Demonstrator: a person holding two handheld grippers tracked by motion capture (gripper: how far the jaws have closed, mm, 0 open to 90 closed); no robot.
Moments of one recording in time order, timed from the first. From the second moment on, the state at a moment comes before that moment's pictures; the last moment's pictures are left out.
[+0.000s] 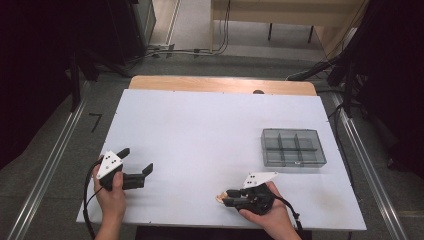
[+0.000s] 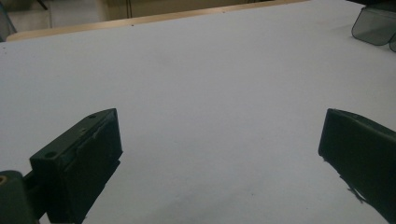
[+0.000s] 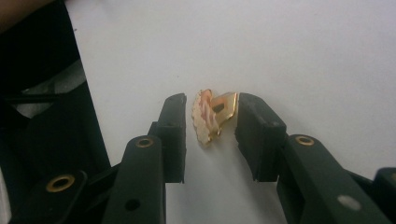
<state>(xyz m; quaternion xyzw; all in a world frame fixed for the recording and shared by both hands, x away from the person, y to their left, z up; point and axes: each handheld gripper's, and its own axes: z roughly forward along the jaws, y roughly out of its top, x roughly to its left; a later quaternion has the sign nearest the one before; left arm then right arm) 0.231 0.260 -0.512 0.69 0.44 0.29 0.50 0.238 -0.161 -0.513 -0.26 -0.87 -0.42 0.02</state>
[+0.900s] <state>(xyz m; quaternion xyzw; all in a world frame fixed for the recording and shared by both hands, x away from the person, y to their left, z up) 0.231 0.259 -0.512 0.69 0.44 0.29 0.49 0.249 -0.174 -0.474 -0.28 -0.84 -0.46 -0.03</state>
